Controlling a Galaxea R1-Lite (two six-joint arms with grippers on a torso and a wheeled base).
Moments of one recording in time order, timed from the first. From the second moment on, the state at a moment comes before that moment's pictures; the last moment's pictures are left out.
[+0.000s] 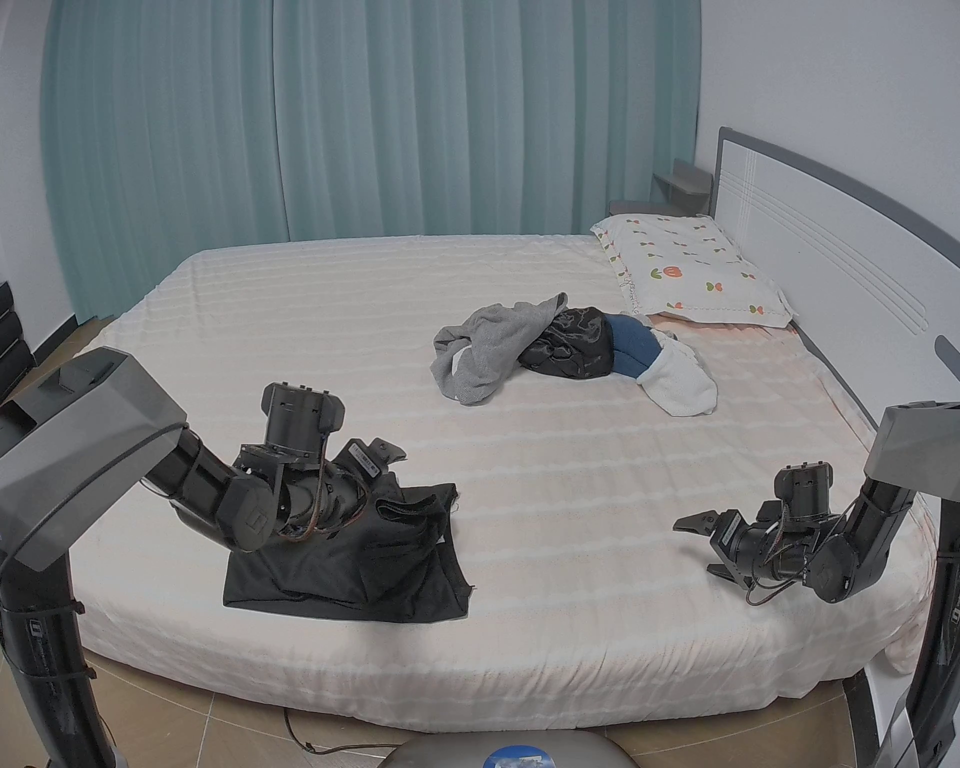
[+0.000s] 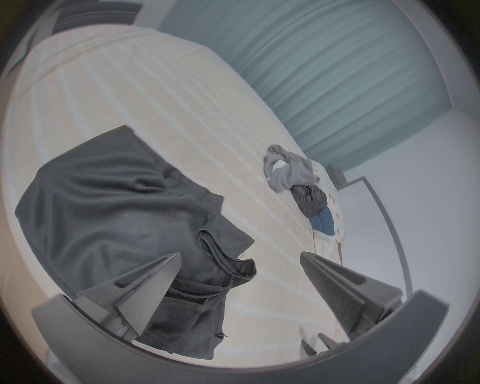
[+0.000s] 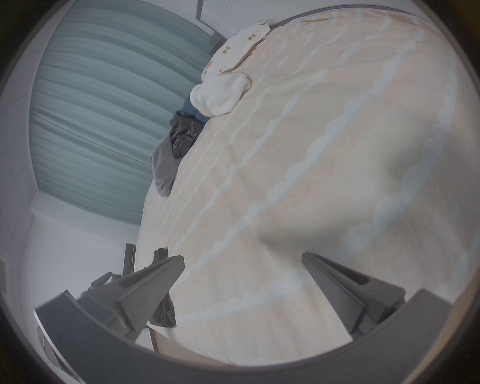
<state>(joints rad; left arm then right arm) -0.34 2.17 -1.05 -0.51 0.00 -1.02 0.10 2.26 -0.62 -0.99 0.30 0.84</state>
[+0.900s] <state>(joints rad) -0.07 2.13 -0.79 -0.76 -0.31 -1.12 0.43 2.19 -0.62 -0.95 0.05 0.75</state>
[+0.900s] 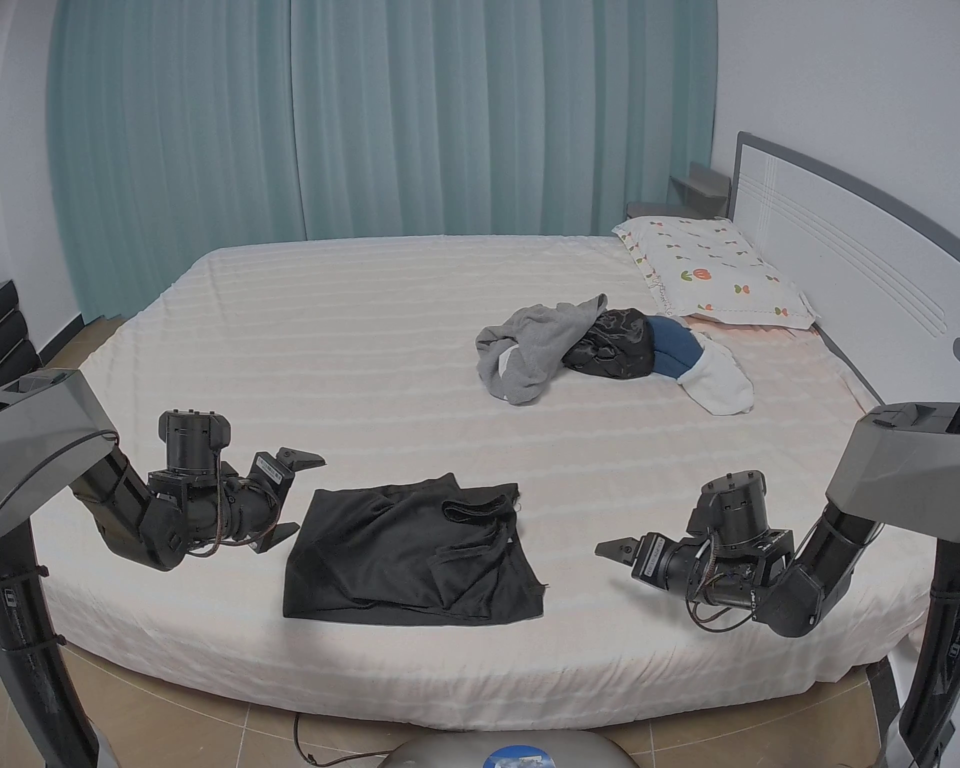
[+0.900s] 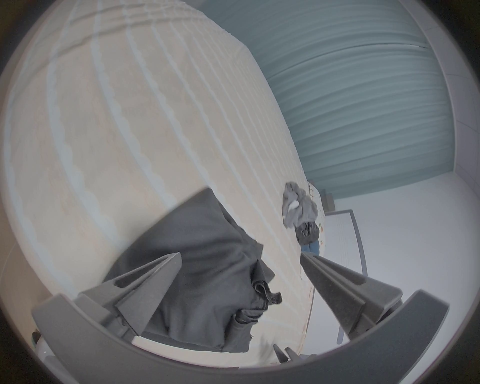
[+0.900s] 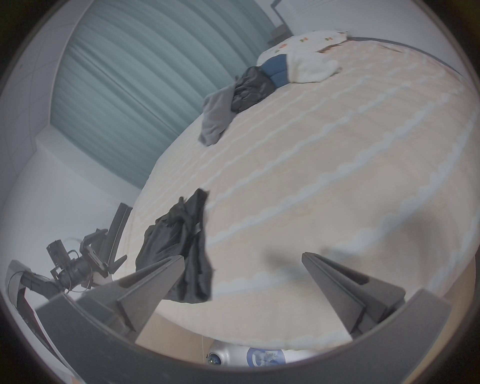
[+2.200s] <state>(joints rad) -0.04 2.18 -0.79 -0.80 -0.36 -1.11 0.57 2.34 -0.87 -0.79 -0.25 0.61</state>
